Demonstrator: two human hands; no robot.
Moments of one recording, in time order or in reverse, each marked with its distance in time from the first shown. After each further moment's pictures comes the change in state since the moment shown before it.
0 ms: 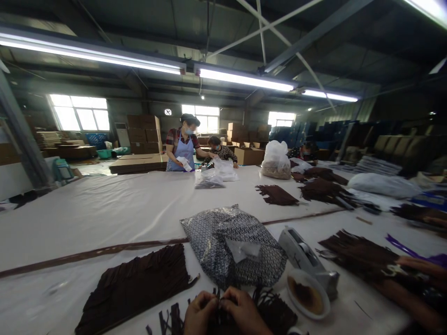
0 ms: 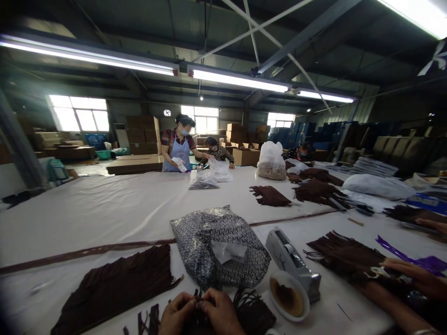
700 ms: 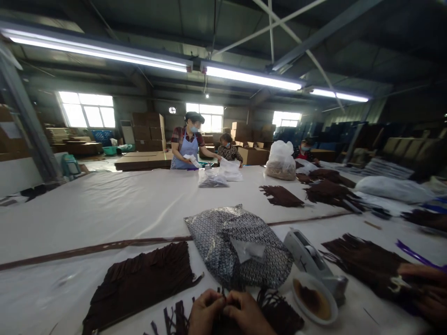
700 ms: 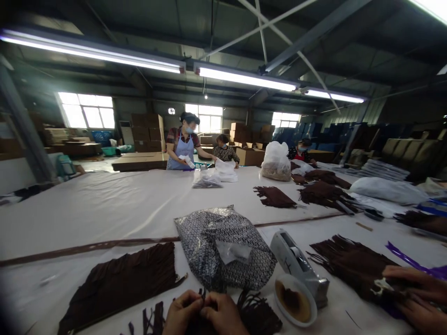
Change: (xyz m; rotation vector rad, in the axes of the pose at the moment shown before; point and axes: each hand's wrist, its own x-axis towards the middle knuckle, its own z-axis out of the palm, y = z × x) left_hand -0.002 0.002 0.005 -0.119 -0.034 -0.020; right_hand -0.006 -0.011 -0.005 -0.071 -0.115 -0.042
